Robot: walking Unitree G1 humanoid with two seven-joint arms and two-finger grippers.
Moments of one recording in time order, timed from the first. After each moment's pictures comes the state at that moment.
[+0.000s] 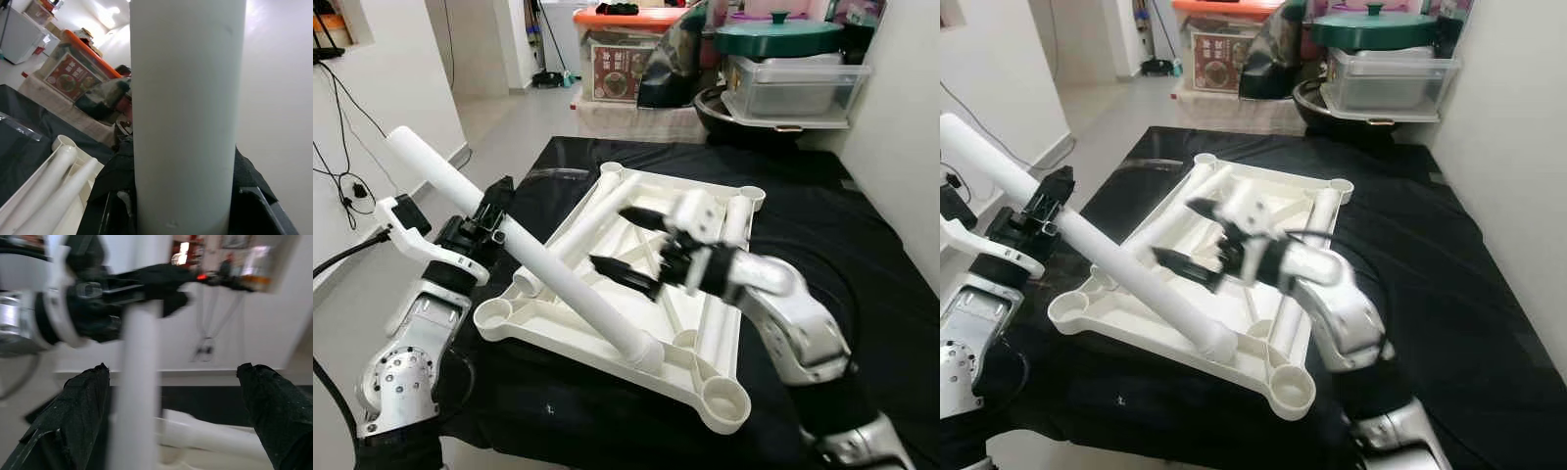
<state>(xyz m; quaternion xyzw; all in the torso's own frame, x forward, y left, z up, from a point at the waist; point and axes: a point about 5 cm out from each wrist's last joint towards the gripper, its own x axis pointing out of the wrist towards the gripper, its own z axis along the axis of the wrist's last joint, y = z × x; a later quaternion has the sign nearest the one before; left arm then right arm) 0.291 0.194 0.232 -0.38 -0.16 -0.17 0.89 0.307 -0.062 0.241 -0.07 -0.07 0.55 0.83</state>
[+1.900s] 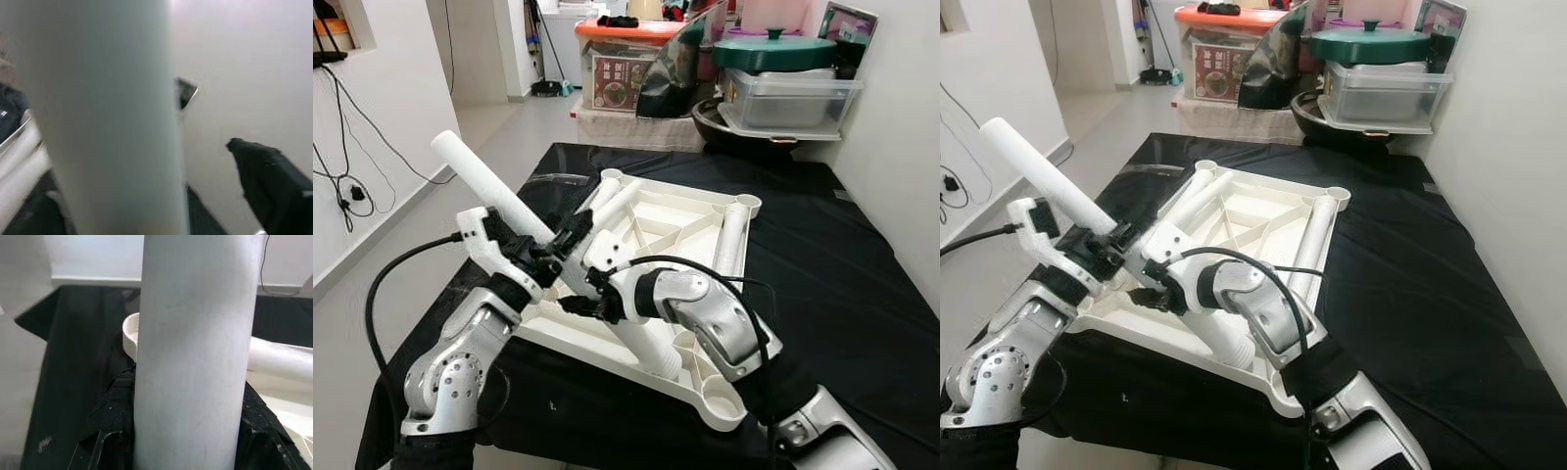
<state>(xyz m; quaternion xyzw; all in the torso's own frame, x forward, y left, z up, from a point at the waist) 0.287 0.150 0.223 -0.32 -0.13 -0.24 0.90 0.317 -0.039 0.185 -0.20 0.10 0.52 0.82</state>
